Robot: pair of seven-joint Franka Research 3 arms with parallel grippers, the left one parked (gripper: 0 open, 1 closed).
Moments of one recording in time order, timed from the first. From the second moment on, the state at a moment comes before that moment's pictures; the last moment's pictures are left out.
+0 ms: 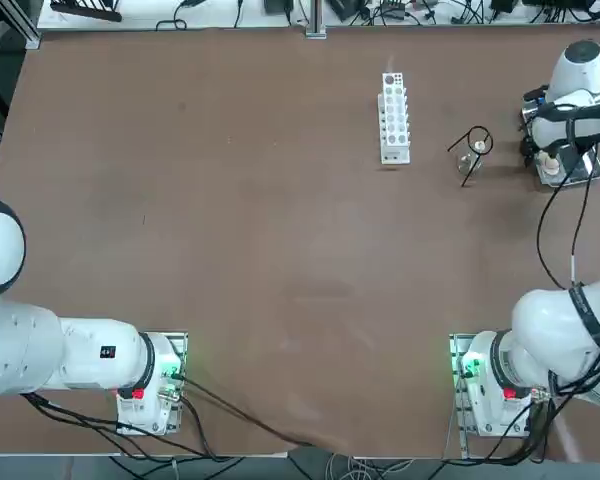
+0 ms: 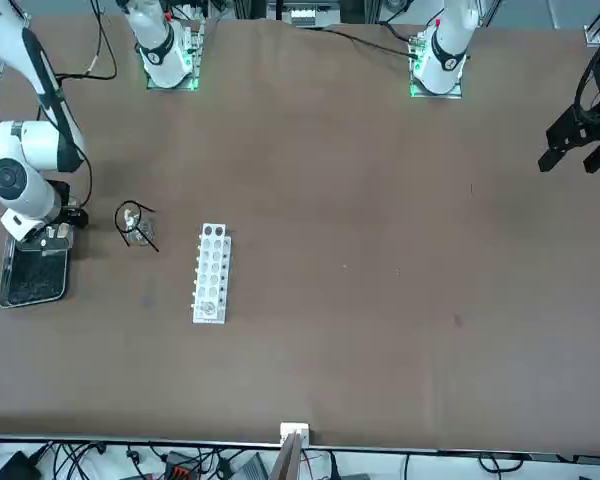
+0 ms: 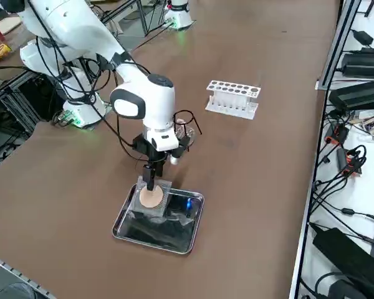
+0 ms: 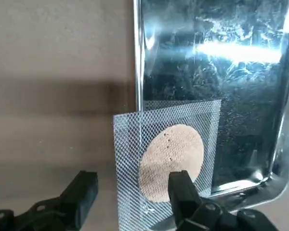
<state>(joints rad) -0.55 0.43 0.20 -2.13 -0.71 2.45 0.09</state>
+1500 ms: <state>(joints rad) -0.58 0.45 0.20 -2.12 -0.71 2.47 0.09</state>
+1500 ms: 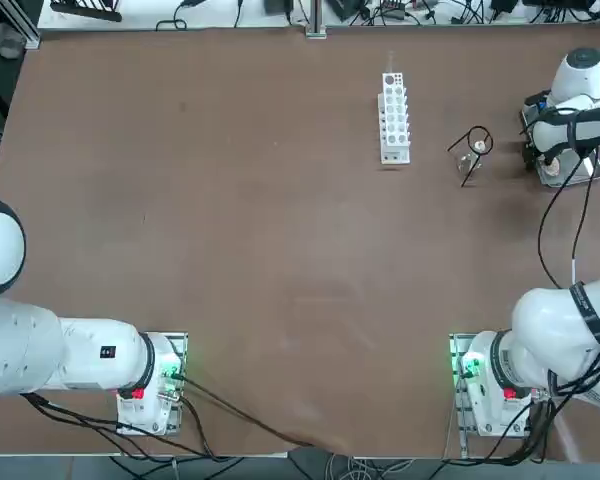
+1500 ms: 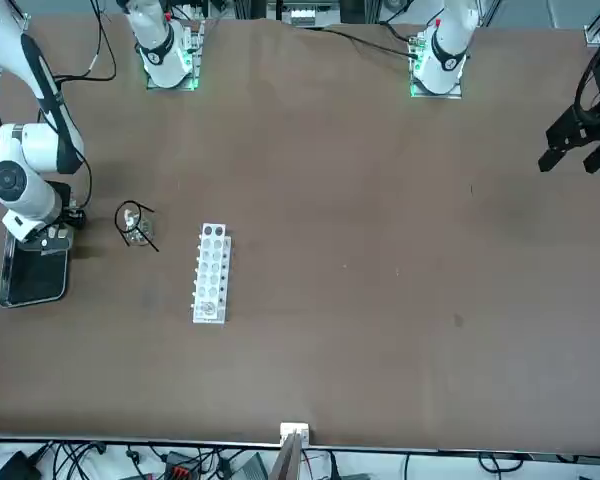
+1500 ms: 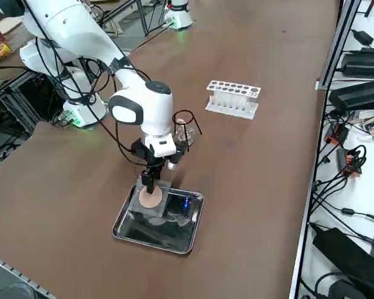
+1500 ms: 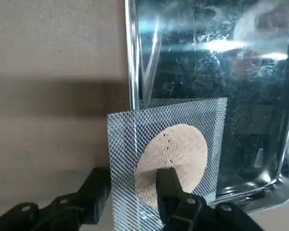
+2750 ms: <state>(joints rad) -0.59 0.44 0.20 -2.11 -0.71 2.47 0.17</state>
